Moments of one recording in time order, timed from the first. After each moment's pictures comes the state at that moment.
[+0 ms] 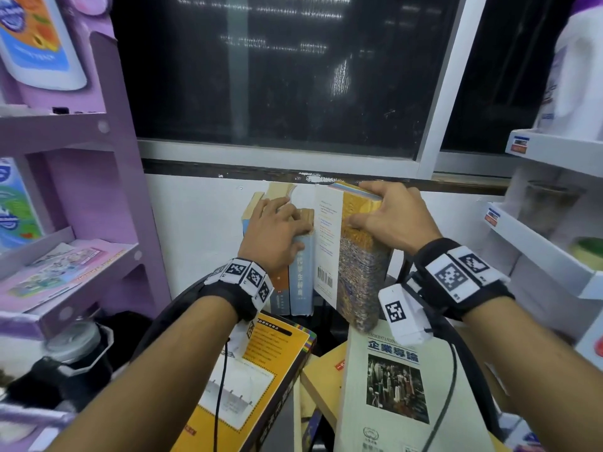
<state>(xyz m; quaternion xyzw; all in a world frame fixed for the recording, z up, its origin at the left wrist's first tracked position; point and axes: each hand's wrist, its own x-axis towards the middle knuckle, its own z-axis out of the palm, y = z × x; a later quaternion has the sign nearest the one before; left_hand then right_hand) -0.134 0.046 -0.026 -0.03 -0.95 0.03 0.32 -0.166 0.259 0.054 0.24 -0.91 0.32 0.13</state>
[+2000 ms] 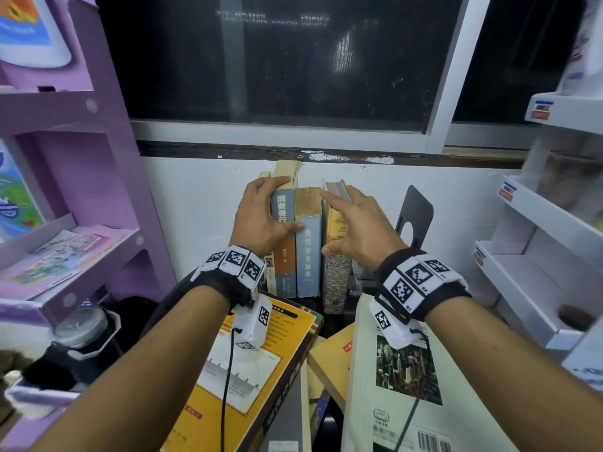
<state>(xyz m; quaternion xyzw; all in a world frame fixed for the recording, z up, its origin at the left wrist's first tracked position) -0.131 0.033 -0.041 0.05 -0.87 -0.33 0.37 -0.177 0.224 -0.013 0.34 -0.91 0.19 0.12</state>
